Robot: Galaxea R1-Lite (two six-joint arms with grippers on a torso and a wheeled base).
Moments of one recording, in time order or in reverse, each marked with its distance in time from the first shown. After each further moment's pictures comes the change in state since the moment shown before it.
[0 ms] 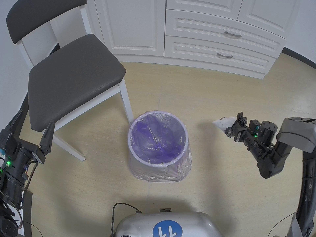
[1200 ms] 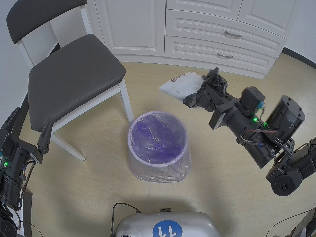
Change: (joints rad) left arm -0.016 -0.034 -0.003 0.000 -0.004 0.054; right arm 0.567 -0.562 0.115 0.114 -0.141 -0.104
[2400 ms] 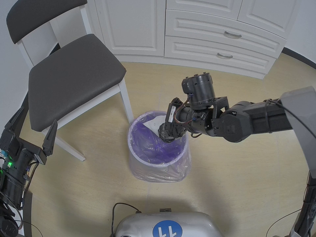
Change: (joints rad) left arm -0.011 0.034 -0.004 -0.003 -0.002 0.054; right arm 0.001 0.363 -0.896 1.284 -0.086 0.656
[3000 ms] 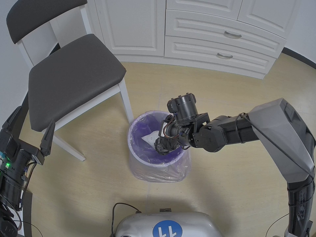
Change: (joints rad) left arm -0.002 -0.025 0.005 0.000 -0.002 0.025; right arm -0.007 0.188 -0.098 0.014 0.003 0.033
